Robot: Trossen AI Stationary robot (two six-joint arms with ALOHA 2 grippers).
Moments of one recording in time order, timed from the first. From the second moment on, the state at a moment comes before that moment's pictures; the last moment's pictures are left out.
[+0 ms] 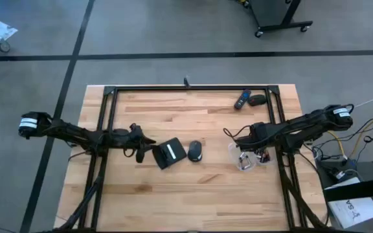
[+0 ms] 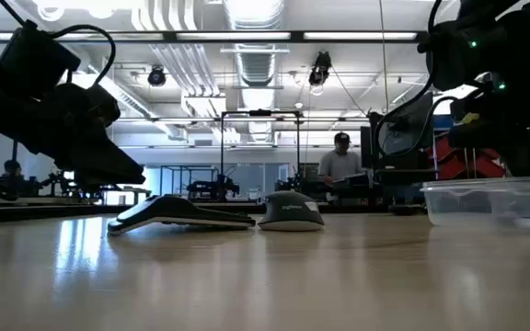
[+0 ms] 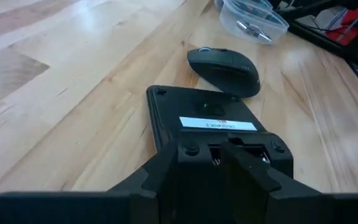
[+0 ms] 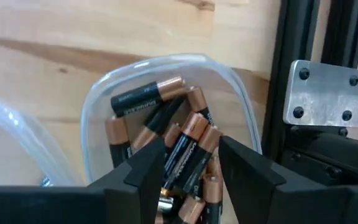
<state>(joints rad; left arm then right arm) 0.00 0.99 0.02 0.57 -0.10 -0.43 0.09 1.29 0.71 -1.22 0.16 1.61</state>
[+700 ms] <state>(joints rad) 0.00 1.00 0.02 0.56 -0.09 -0.43 0.09 1.43 0.71 -1.19 0.14 1.89</state>
